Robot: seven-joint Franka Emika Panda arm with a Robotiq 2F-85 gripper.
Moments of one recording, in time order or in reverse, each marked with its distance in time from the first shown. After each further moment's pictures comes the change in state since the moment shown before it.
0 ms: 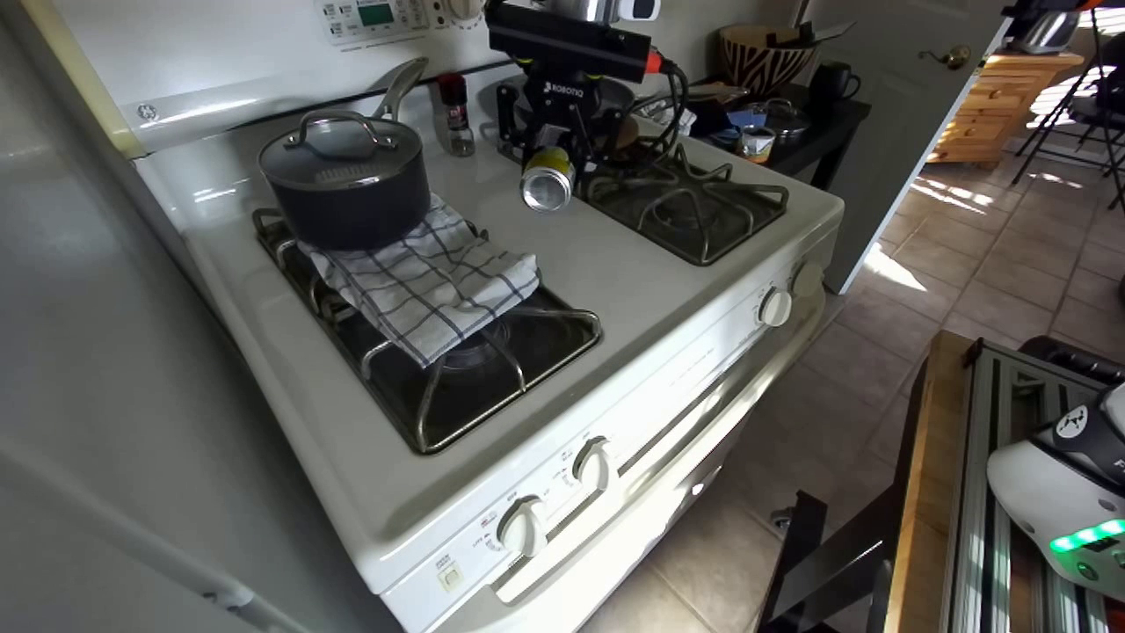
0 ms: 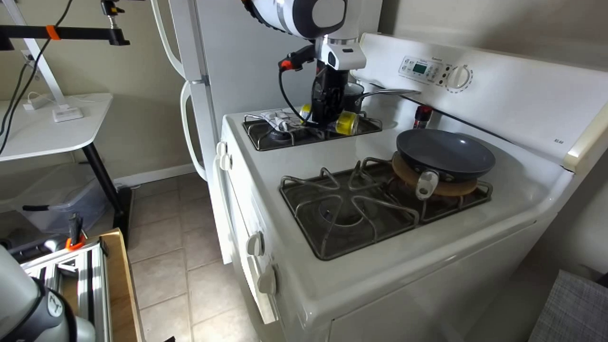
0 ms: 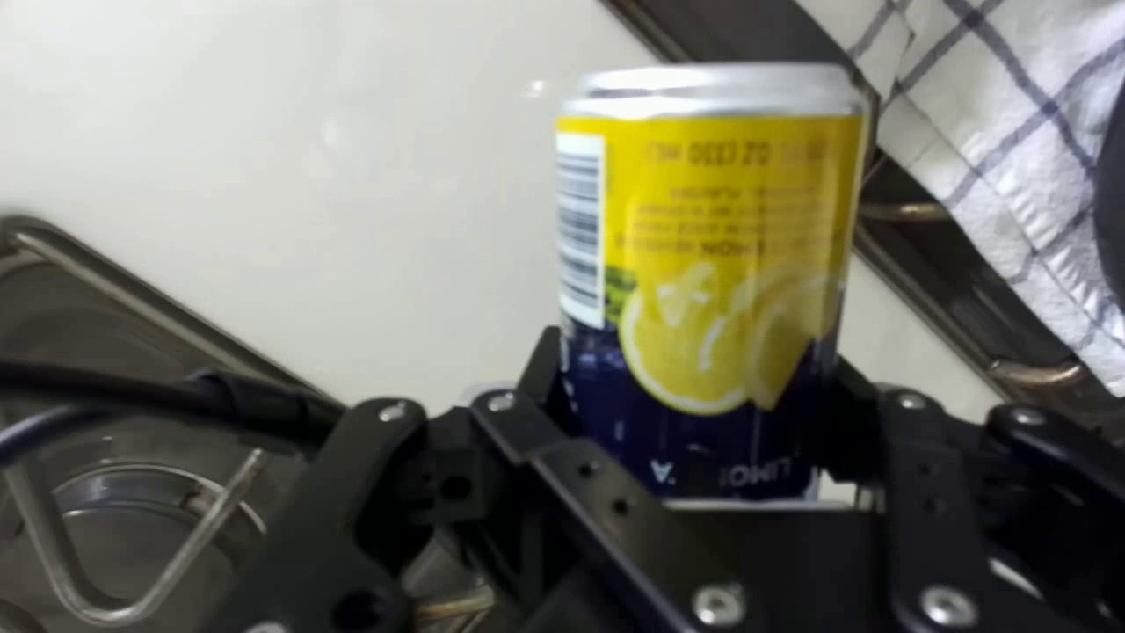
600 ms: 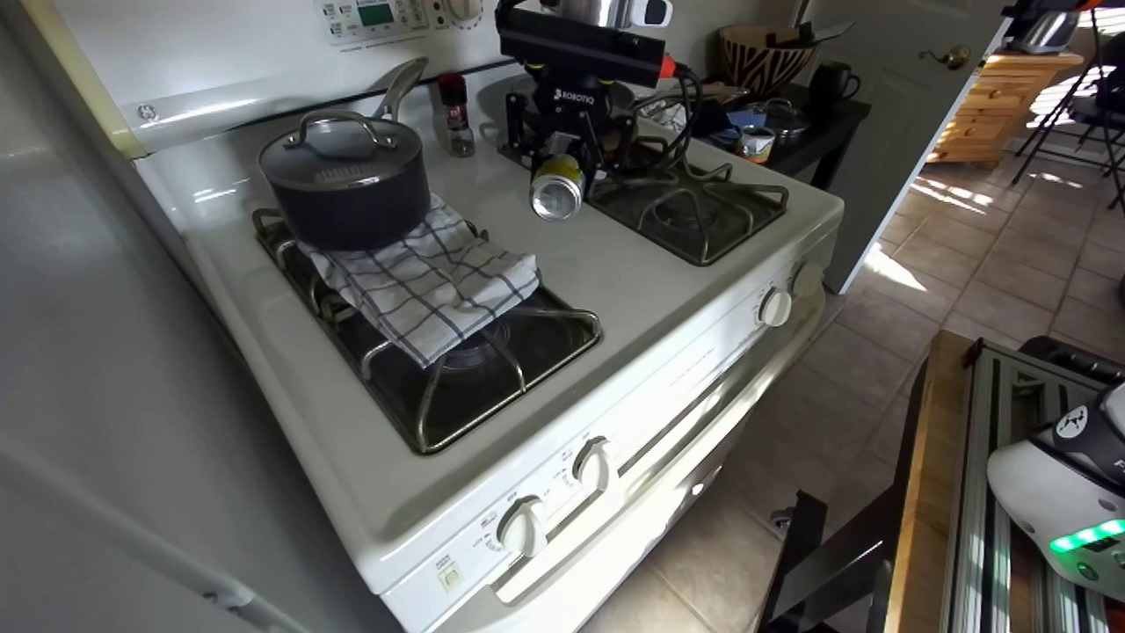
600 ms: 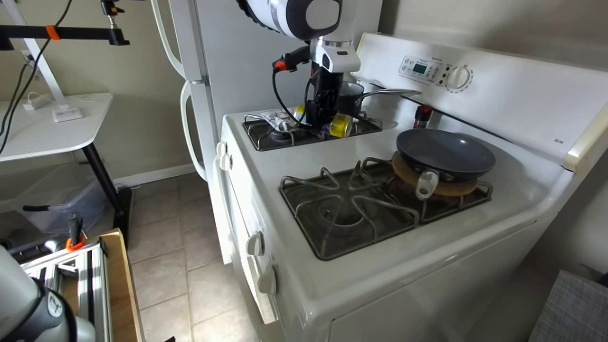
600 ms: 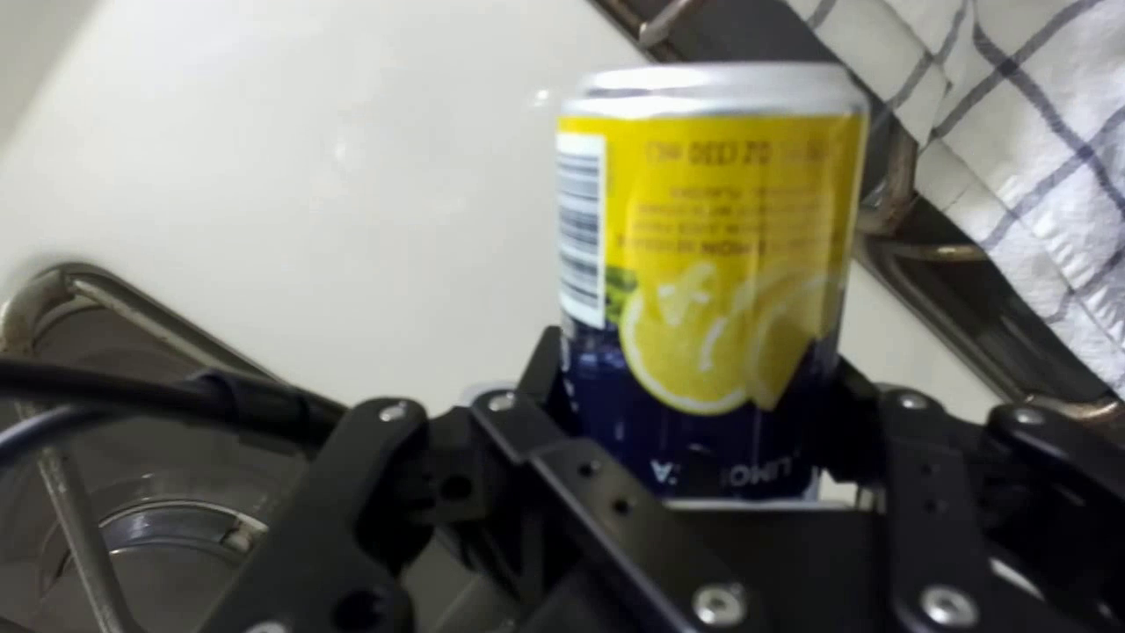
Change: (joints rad) arm -0.007 -0.024 0.014 -0.043 0.015 0.000 0.000
